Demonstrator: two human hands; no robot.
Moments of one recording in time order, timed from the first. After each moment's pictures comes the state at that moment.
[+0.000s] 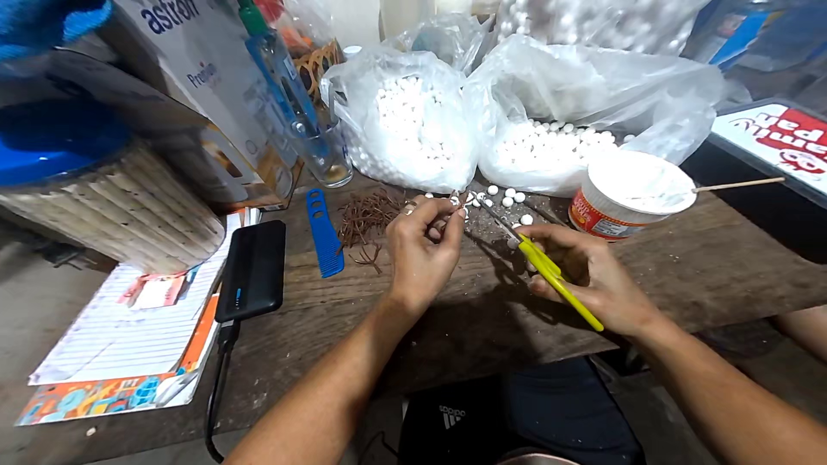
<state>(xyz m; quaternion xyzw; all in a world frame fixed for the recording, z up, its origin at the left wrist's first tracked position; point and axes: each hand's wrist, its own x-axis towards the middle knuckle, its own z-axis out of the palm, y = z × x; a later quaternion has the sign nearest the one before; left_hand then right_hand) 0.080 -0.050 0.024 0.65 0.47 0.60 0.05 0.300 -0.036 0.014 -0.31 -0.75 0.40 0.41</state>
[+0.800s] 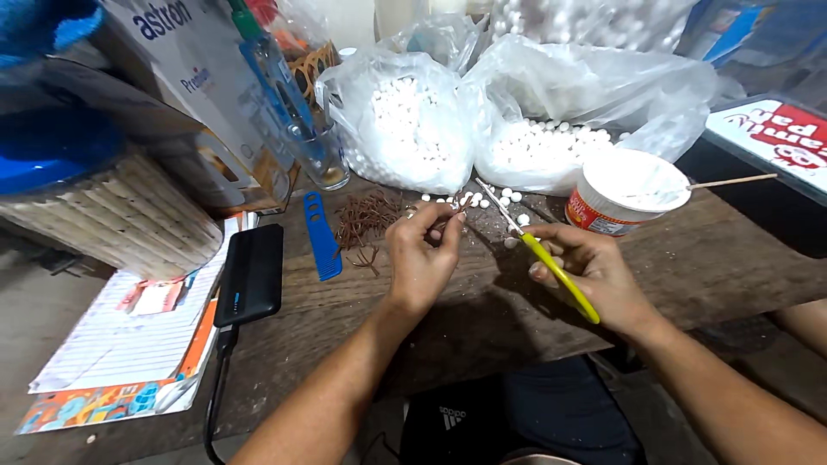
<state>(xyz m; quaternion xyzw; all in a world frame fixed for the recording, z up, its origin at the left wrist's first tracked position) 0.081 -0.050 0.021 0.66 0.46 0.59 0.03 0.298 -0.040 0.015 -0.31 -0.71 0.43 0.46</state>
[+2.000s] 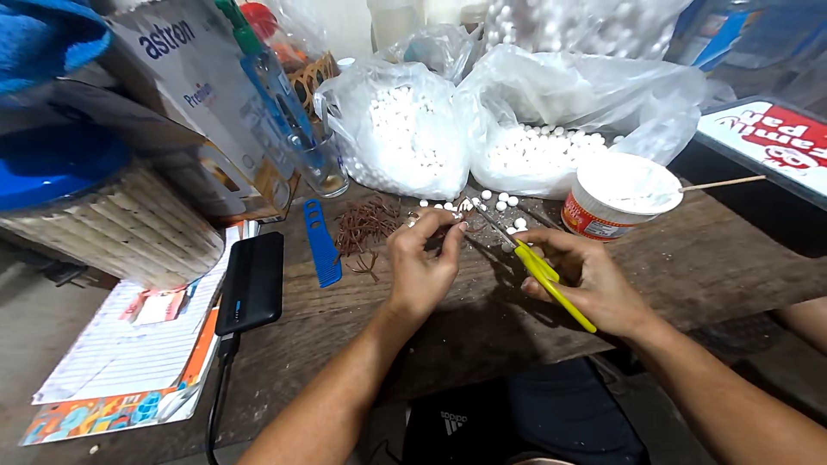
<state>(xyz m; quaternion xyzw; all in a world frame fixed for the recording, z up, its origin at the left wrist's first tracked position) 0.082 -0.051 0.022 0.68 0.42 0.60 0.05 0.303 -0.035 0.010 -0.31 -0.75 0.39 0.43</state>
